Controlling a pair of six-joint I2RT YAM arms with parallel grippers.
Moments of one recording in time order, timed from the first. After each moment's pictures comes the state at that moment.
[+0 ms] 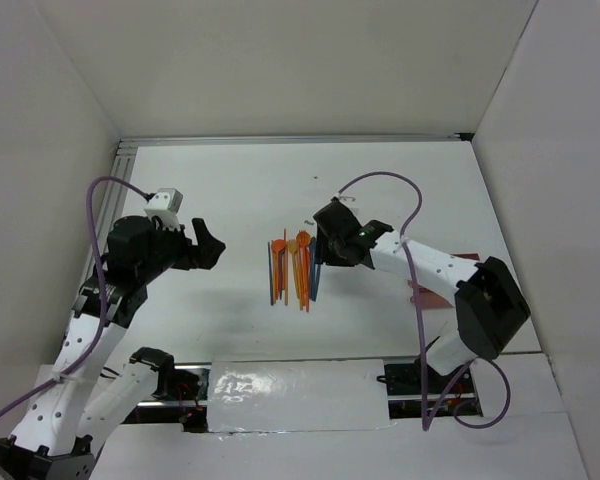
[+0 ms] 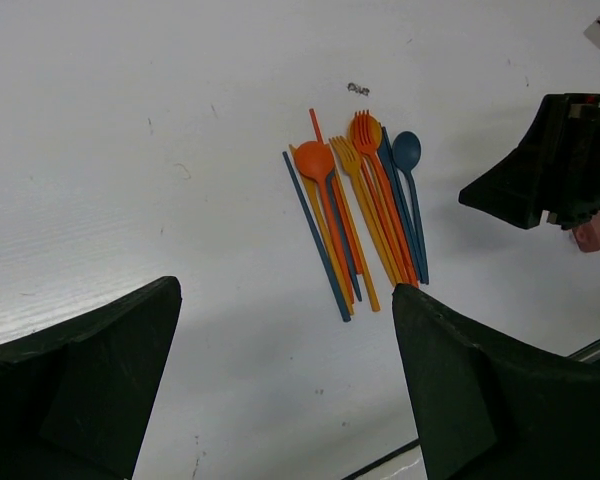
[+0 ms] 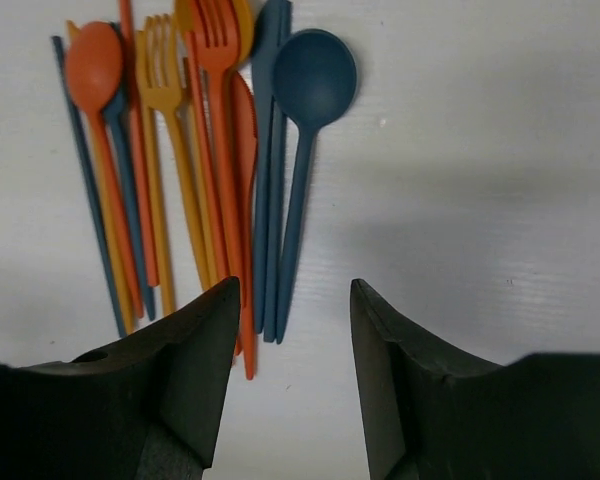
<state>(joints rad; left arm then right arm) -0.25 0.72 0.87 -0.57 0.17 -0.29 0.72 1.49 1.04 -0.52 0.24 0.71</state>
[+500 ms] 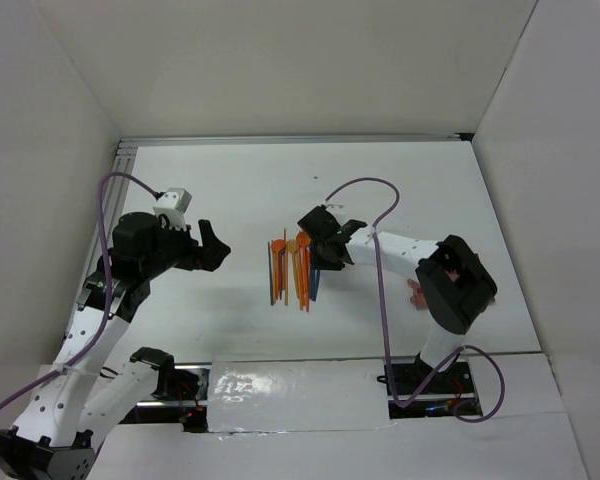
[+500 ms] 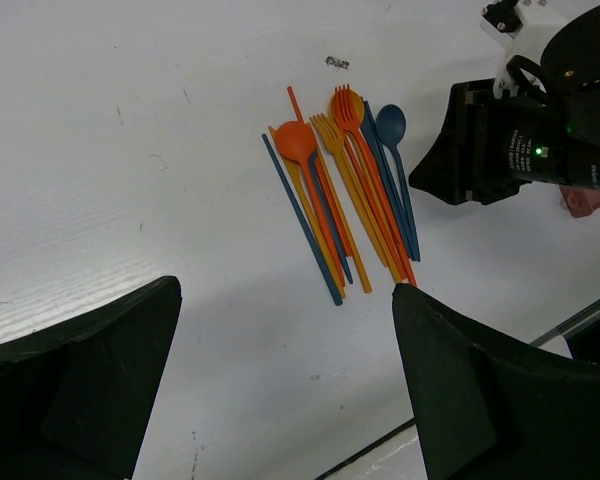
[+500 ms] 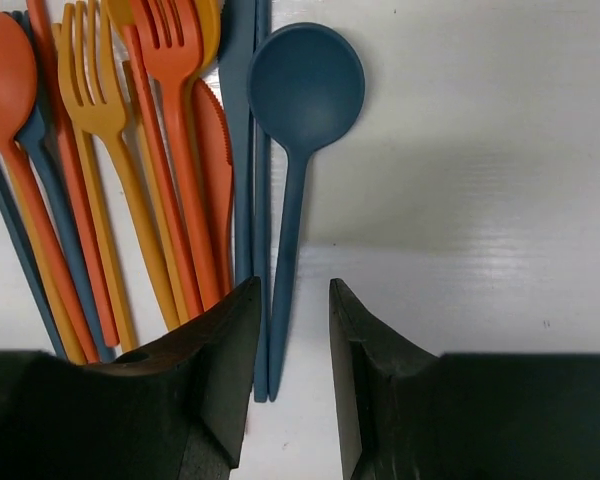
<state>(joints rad) -0.25 0.77 0.87 -0.58 0.24 -0.26 0.74 1.71 1.10 -0.50 0.28 0.74</state>
